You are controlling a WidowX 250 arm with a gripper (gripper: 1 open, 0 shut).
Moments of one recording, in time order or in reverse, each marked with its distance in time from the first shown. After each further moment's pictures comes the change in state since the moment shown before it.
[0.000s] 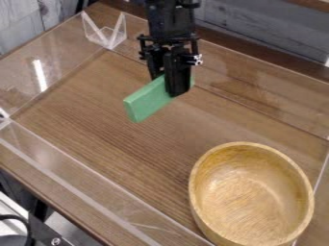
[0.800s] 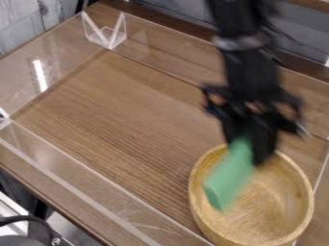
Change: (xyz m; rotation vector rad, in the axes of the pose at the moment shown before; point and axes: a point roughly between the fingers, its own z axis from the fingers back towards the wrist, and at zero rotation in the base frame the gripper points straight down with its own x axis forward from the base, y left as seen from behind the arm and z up) arm -0.017 -0.146 -0.058 0.004 -0.028 -0.003
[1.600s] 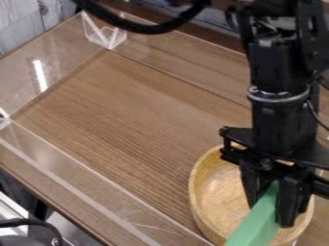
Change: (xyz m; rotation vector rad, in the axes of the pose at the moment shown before) arm -0.022 -0.017 -0.006 0.035 -0.051 0.080
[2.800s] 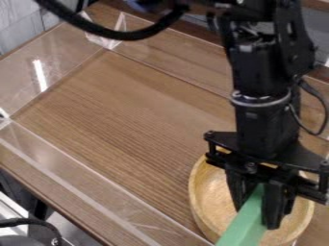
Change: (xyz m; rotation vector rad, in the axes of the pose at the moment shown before) arm -0.004 0.012 -0.004 -0.002 -0.003 0.068
